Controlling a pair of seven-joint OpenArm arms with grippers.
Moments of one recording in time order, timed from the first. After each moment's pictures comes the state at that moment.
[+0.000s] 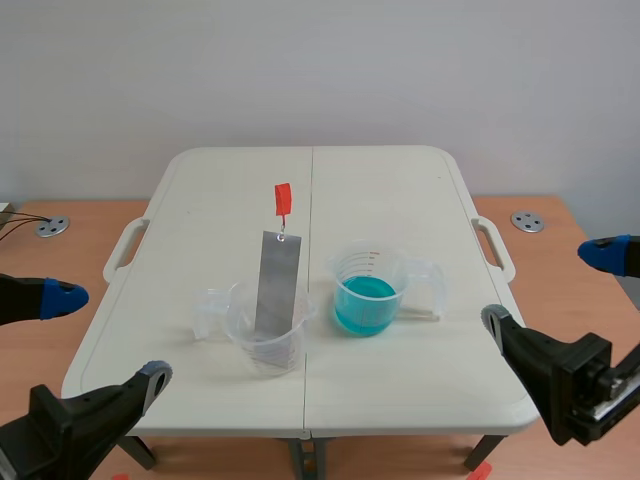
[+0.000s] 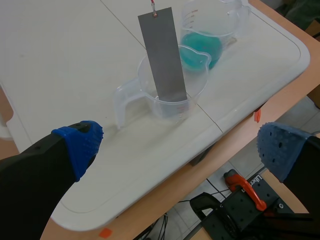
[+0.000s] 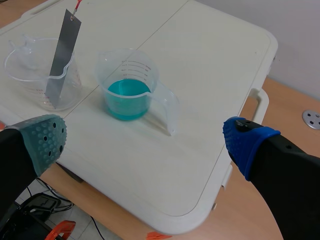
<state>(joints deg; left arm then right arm) 48.0 -32.5 -8.6 120.2 -21.5 -26.5 5.8 -45.2 30.8 12.3 114.6 15.8 24.4 5.5</state>
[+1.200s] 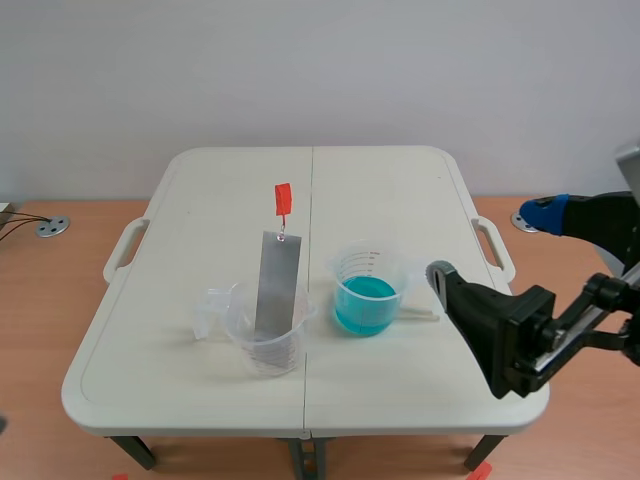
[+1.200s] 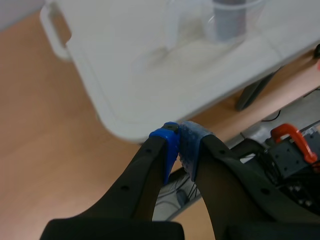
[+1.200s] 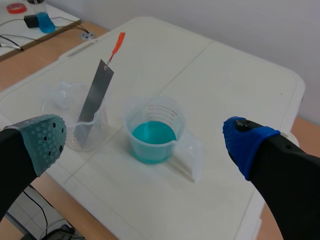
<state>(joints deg) 68.0 -33.5 -18.0 116.7 -13.6 -15.8 -5.4 -35.9 27.9 5.8 114.6 17.1 28.4 4.5</state>
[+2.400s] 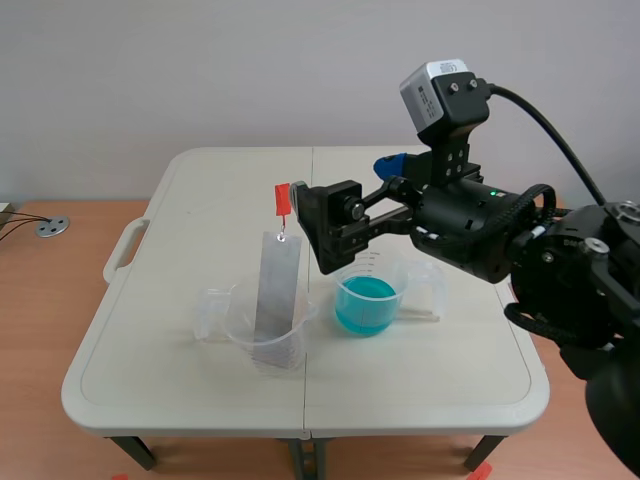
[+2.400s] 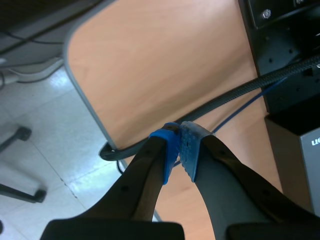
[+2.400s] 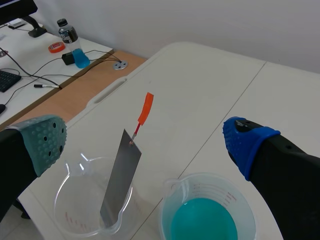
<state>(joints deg) 51.4 -29.4 5.1 69.8 -7.0 -18.8 -4.3 -3.1 12.4 -11.9 93.7 19.9 27.9 -8.7</state>
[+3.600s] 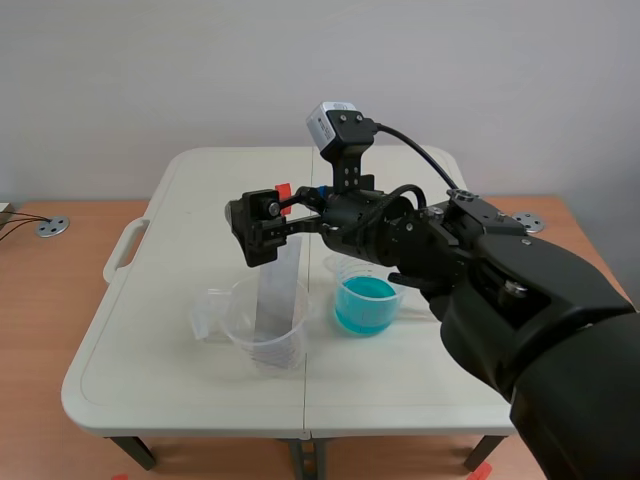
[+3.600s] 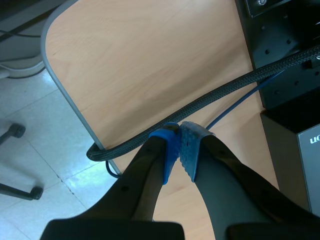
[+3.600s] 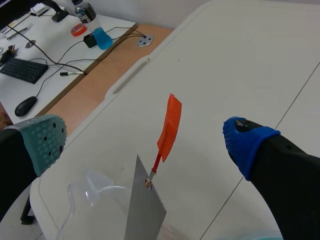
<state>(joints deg) 48.6 -26.4 5.9 66.2 -3.5 -18.9 -4.2 14.4 1.4 -19.1 64.7 20.9 29.6 -9.4</state>
